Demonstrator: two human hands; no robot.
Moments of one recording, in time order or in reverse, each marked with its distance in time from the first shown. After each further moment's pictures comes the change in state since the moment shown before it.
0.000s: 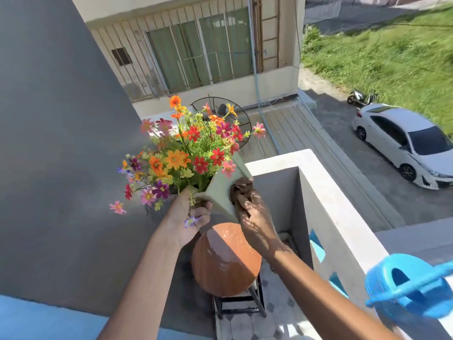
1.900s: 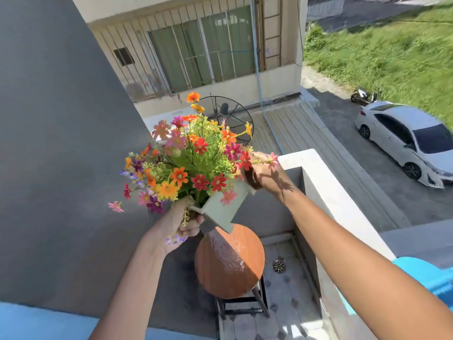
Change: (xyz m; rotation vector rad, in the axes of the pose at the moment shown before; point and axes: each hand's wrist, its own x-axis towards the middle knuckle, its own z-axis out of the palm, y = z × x) left_hand -0.007 0.007 -0.024 0.297 -0.065 0.064; right_hand 0.095 0.007 -0.043 0.625 -0.156 0.532
